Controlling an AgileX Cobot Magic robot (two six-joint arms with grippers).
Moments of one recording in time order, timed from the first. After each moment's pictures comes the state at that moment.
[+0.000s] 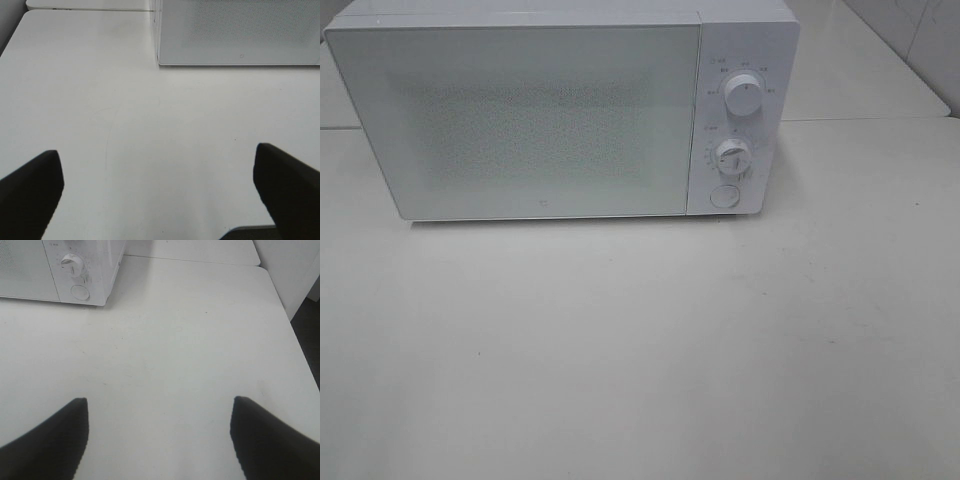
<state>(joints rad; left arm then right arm) 0.05 0.00 -0.52 -0.14 1.08 0.06 0.08 0.00 -0.50 -0.06 0.99 -0.01</state>
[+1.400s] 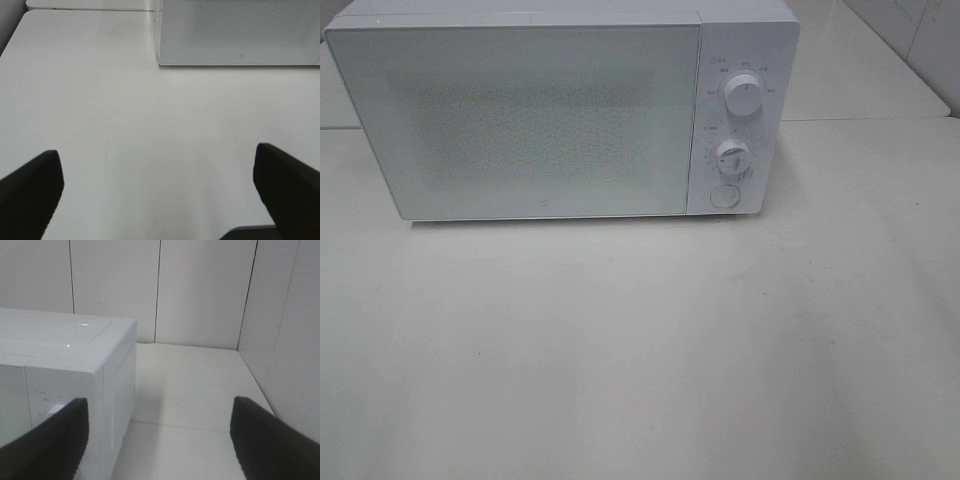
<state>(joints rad) 0.05 0.00 -0.52 -0.14 1.08 0.06 0.08 0.72 -0.36 -0.06 -0.34 -0.01</state>
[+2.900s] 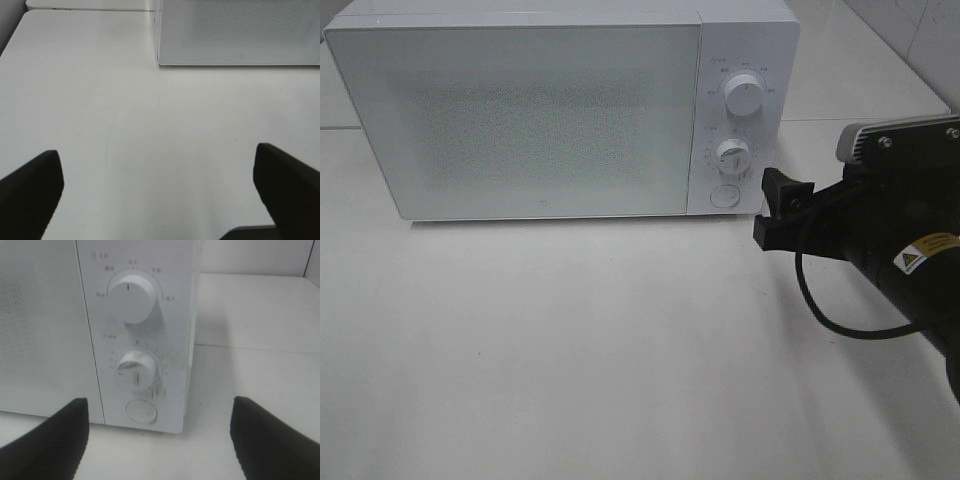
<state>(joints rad) 0.05 0.00 -0.52 -0.14 1.08 0.06 0.61 1.65 -0.30 0.48 -1.20 -0.15</state>
